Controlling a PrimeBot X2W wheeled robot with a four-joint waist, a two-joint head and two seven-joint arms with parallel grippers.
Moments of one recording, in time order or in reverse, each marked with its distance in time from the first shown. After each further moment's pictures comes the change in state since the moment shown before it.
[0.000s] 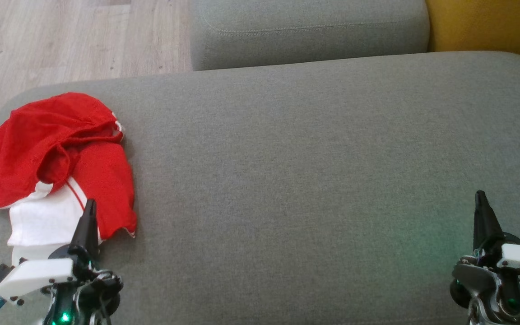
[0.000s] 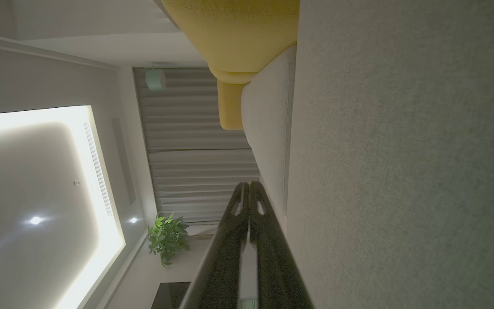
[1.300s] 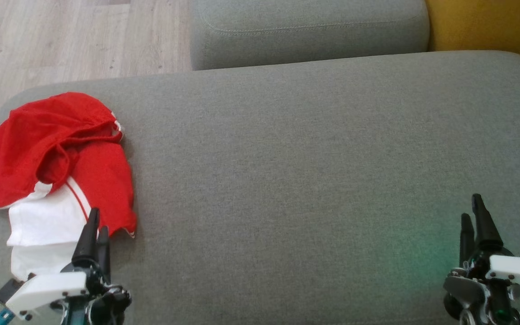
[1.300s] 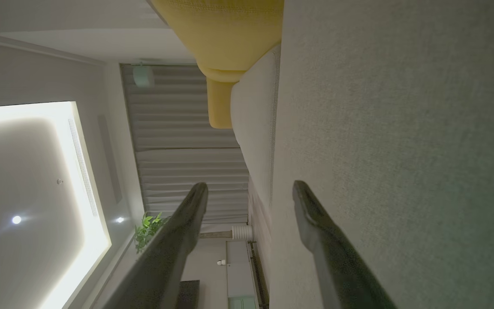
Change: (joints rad) left arm 0.046 -0.012 -0.030 0.013 0.048 0.004 -0.051; right arm 0.046 0.003 0.047 -0.010 -0.015 0.000 -0.044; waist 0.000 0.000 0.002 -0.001
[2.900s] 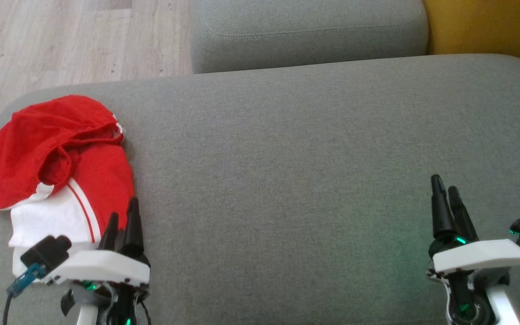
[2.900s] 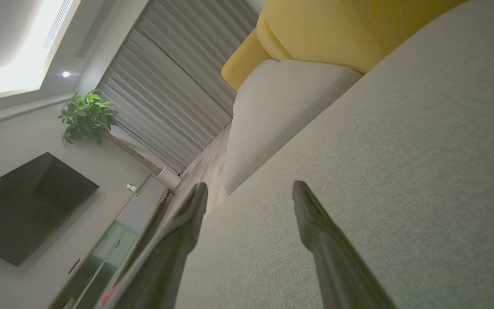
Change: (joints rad) left arm -0.013 0.002 -0.133 -0.065 0.767 0.137 -0.133; right arm -0.024 -0.066 0.167 -0.050 -0.679 0.000 -0.143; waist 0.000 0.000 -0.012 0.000
